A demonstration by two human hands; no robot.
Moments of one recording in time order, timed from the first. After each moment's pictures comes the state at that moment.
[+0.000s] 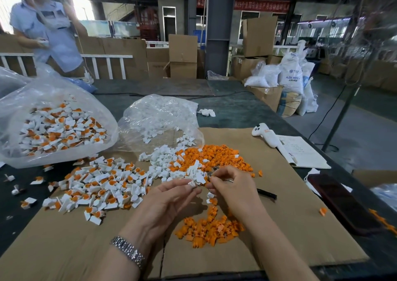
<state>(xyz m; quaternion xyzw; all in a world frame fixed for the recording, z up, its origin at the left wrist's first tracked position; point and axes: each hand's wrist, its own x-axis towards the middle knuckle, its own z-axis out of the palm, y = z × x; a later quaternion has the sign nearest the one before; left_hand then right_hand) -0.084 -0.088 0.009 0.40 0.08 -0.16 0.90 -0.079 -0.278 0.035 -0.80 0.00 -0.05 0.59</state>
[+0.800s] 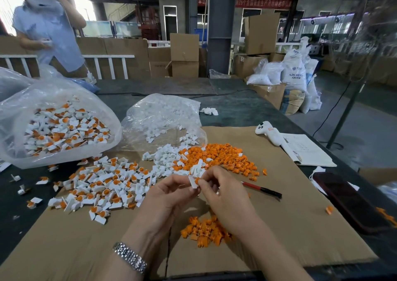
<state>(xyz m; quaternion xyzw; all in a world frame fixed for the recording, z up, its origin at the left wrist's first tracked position) -0.093 -0.088 0.013 0.51 0.01 -0.08 0.86 -0.096 -0.256 0.037 -0.88 -0.13 -0.10 0.44</state>
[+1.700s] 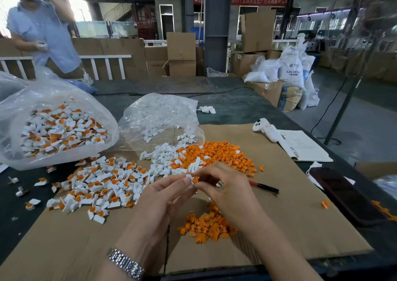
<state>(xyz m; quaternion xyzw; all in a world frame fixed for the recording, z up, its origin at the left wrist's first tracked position) -0.103 -0.090 0.021 0.51 0.02 -0.06 0.86 -0.100 -0.267 0.047 -0.87 -0.21 -0.16 0.42</state>
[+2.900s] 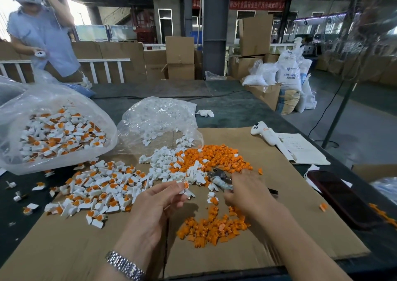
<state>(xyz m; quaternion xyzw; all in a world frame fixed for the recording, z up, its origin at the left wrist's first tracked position) -0.101 -0.085 0.020 0.53 0.13 -0.05 0.84 -0.054 -0.304 0.027 -1.00 -0.03 0.00 0.02</state>
